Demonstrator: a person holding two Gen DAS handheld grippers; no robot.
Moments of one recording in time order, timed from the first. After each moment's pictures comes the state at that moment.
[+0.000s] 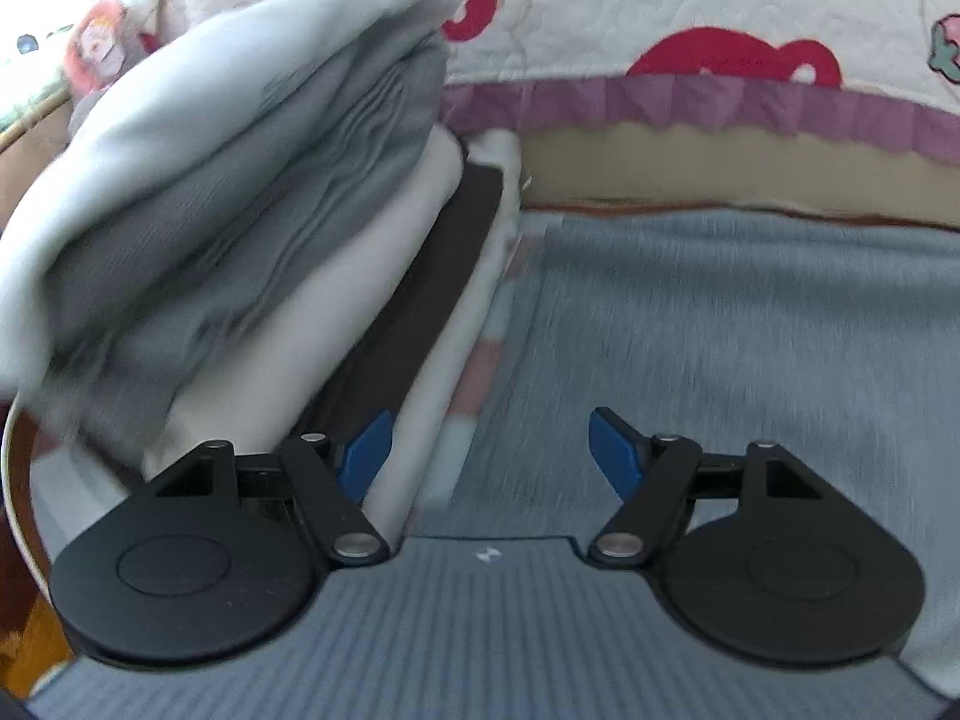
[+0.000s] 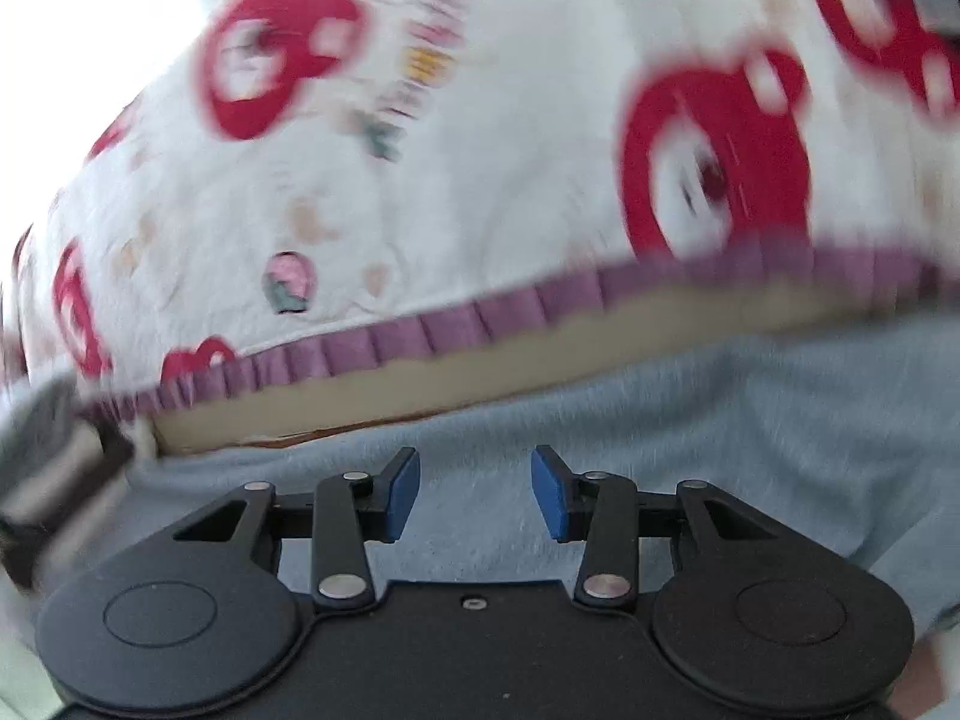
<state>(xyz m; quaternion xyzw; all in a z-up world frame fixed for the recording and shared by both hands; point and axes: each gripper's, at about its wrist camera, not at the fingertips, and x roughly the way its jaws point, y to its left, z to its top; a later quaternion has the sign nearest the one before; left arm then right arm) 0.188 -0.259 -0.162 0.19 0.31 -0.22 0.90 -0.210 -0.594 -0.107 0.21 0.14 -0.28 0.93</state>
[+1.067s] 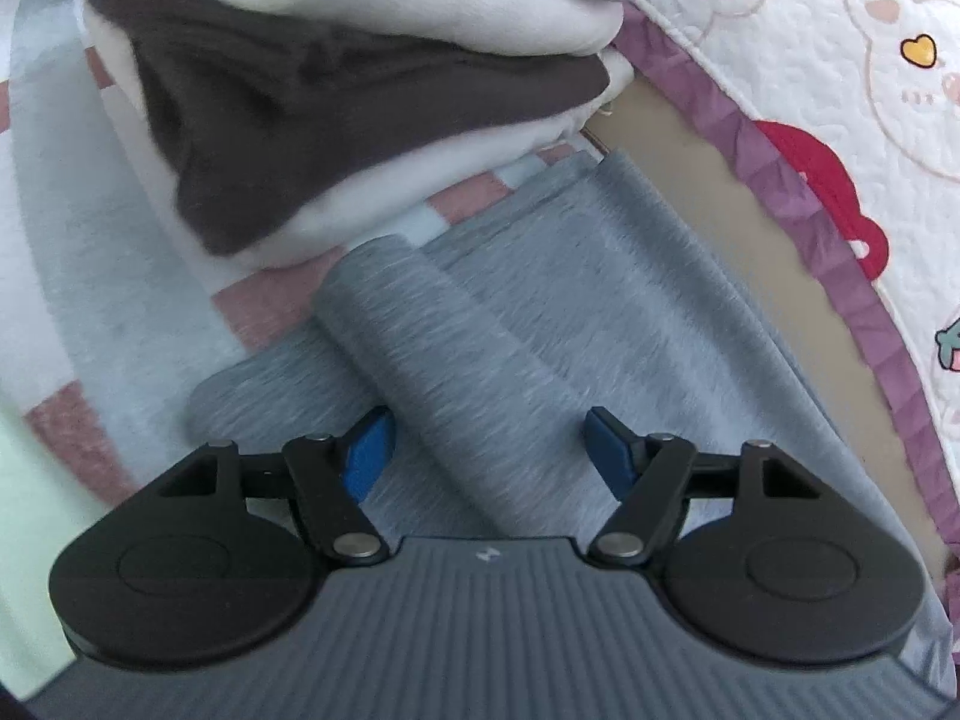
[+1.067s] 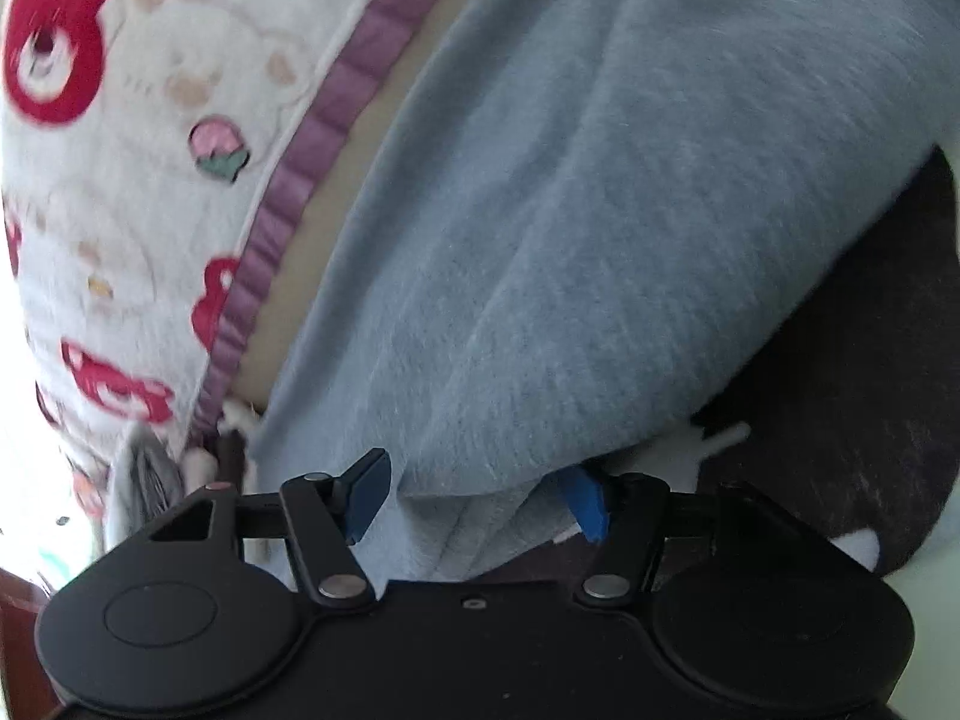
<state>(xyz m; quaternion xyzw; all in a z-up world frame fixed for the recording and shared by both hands) 0.205 -0.212 -0.215 -0.17 0.44 -0.23 0.85 -0.184 -0.546 -0.220 0.59 0.19 -0.20 0.76</state>
